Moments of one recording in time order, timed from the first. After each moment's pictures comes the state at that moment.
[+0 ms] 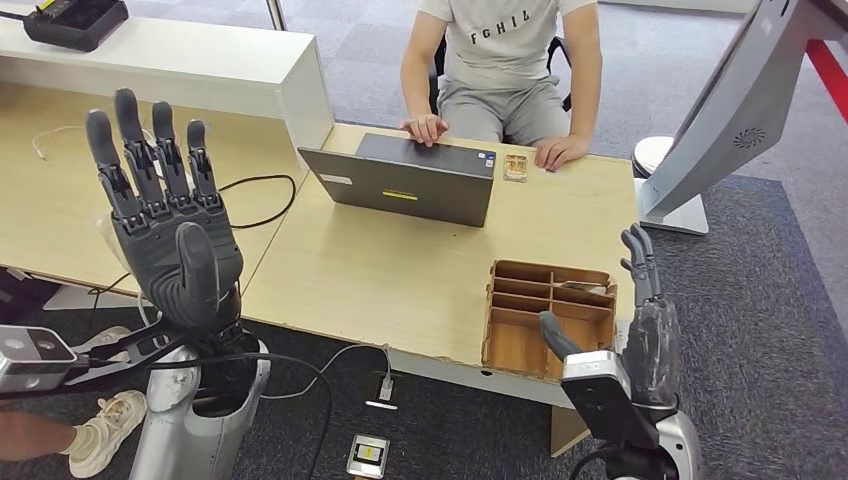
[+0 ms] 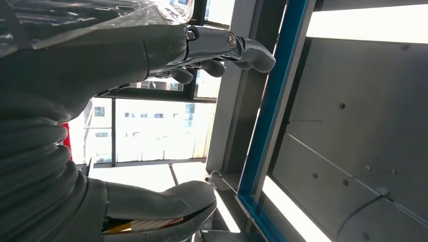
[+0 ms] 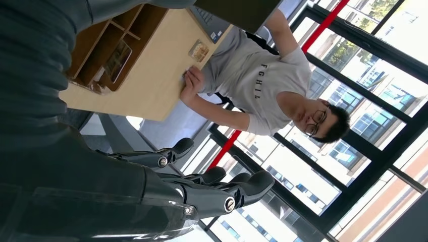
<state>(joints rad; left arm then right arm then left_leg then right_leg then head) -0.19 -0.08 -0.37 -2.00 0.41 0.05 -0.70 -0.17 -0.12 0.51 -1.72 0.76 -0.43 -0.02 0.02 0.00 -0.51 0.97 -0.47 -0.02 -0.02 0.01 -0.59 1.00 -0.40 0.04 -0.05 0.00</state>
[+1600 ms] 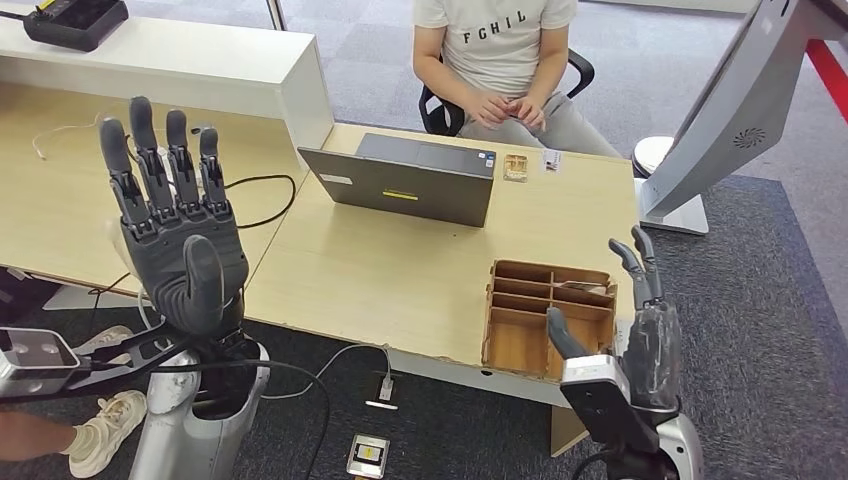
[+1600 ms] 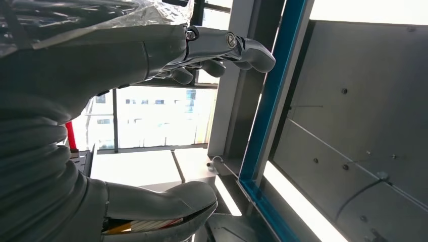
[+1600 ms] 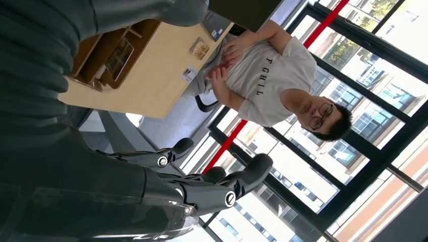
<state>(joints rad) -0.17 -0.08 -0.37 -1.99 0.42 -0.01 -0.70 -0.16 -0.12 0.51 -1.72 0.77 -0.43 -0.03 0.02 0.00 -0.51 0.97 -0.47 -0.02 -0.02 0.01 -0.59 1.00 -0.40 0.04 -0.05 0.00</state>
